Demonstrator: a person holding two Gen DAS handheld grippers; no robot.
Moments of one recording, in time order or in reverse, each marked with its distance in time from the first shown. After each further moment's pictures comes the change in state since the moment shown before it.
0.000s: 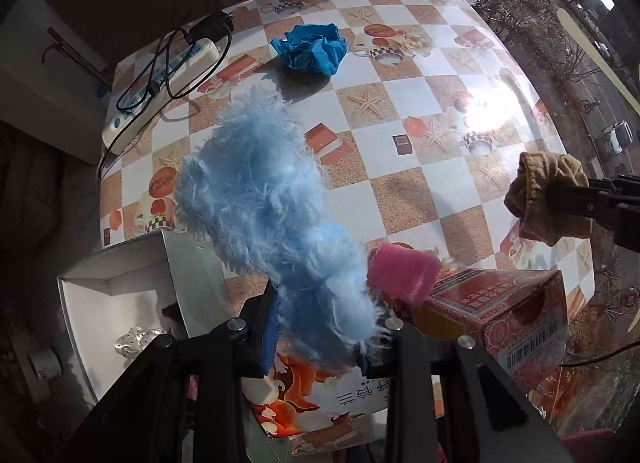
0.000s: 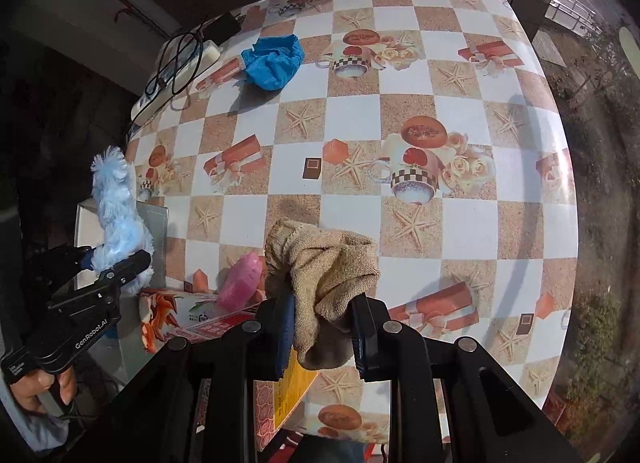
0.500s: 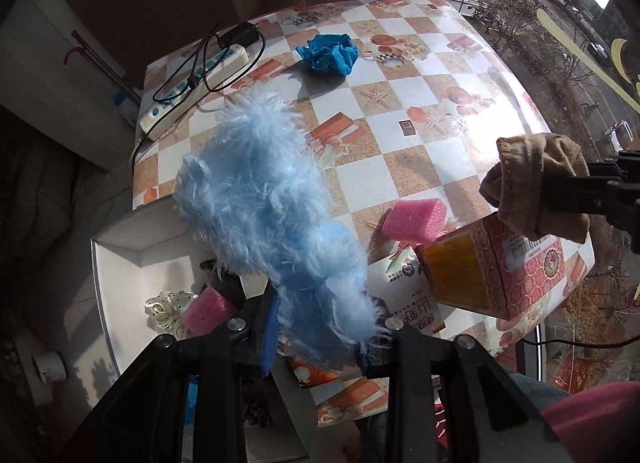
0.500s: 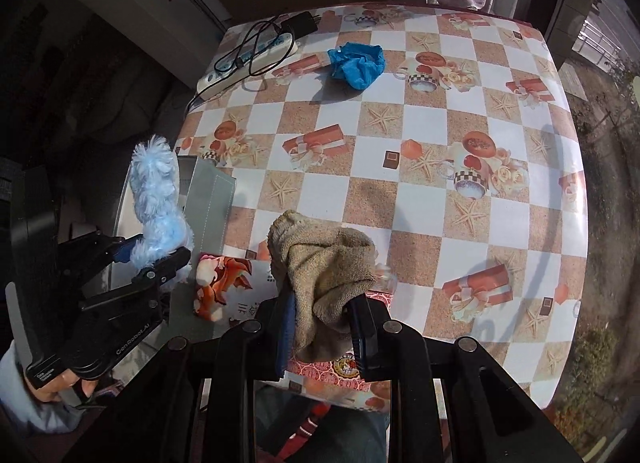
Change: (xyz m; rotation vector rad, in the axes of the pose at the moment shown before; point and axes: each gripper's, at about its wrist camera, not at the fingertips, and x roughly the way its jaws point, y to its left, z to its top) left arm -0.041 0.029 -0.063 -0.011 -0.066 0.025; right arm -0.034 0.090 -0.041 -0.138 -0.023 0.035
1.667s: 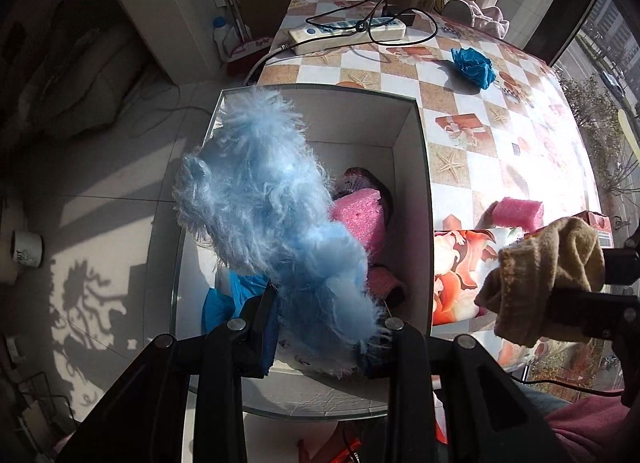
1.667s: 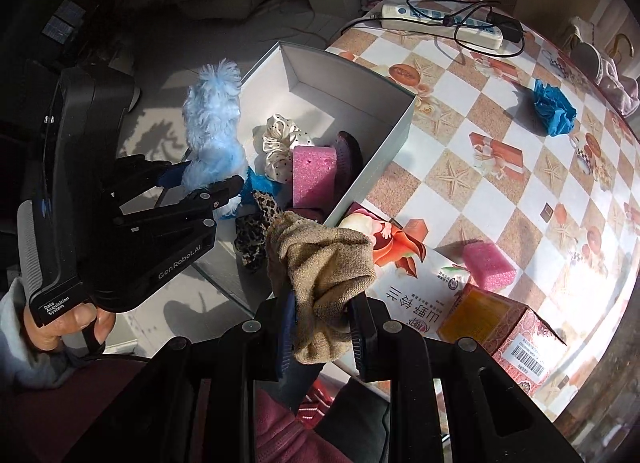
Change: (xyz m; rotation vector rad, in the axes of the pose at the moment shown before) left arm -0.002 0.125 -0.108 -0.387 -0.002 0.046; right arm 0.053 0.191 -0.023 -0.486 0.182 0.034
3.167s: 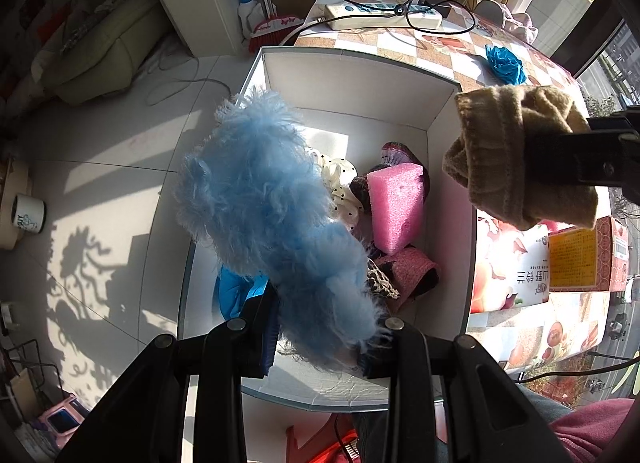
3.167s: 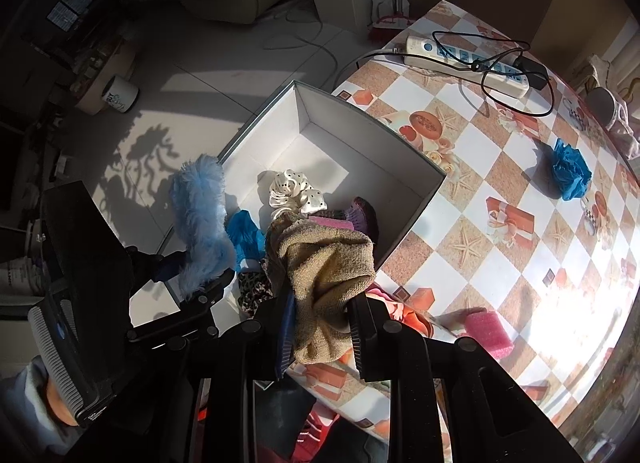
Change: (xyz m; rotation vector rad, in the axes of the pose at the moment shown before) left arm 0.018 0.026 -0.017 -0.086 0.056 0.015; right arm 0.016 0.022 0.068 -0.035 -0.024 -0.039
